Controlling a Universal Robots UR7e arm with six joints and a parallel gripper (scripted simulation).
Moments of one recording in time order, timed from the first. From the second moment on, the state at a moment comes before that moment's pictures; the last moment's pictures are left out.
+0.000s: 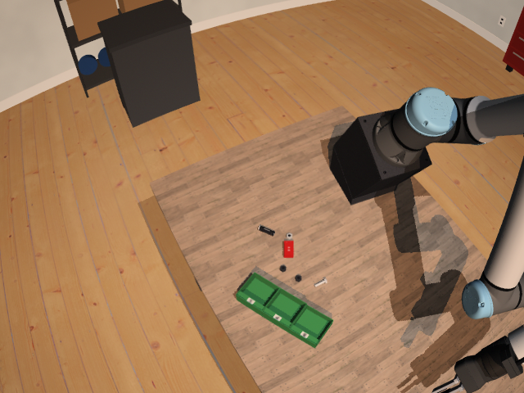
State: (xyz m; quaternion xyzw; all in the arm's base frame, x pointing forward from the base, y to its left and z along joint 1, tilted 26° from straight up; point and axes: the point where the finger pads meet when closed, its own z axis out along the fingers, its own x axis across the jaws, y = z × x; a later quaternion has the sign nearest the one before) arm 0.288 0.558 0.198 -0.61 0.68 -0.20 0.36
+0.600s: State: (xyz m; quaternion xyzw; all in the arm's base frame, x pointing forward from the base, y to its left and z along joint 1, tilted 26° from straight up) arm 0.348 0.504 0.164 -0.55 0.75 -0.18 0.32
